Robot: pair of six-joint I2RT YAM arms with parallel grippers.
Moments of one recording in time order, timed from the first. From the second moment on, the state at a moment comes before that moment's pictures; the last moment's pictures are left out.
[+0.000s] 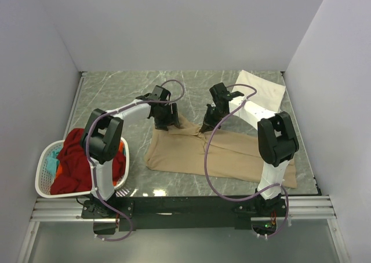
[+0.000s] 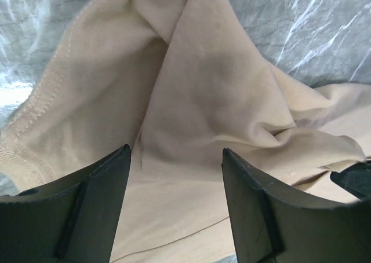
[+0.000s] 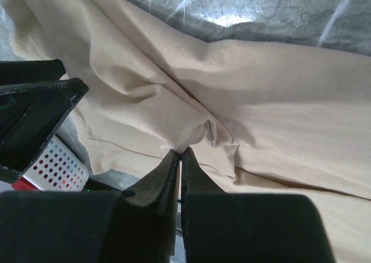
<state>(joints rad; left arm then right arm) -0.48 1.95 1.36 -0.48 0.21 -0.58 0.40 1.87 1.36 -0.72 -0.31 0.74</state>
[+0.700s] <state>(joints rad) -0.49 1.95 1.37 -0.50 0.26 -0.64 0.40 1.86 1.33 -0.71 -0.31 0.73</state>
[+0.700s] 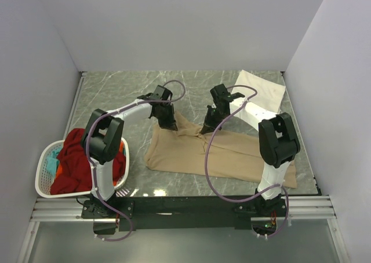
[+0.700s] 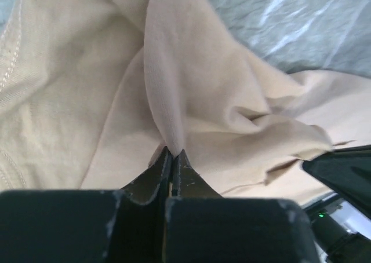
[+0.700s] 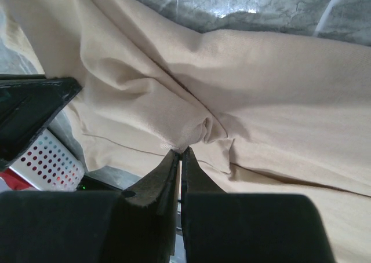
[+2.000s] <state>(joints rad) -0.37 1.88 1.28 -0.32 0.37 -0.69 0.37 1.85 1.29 -0.66 -0.34 0.77</state>
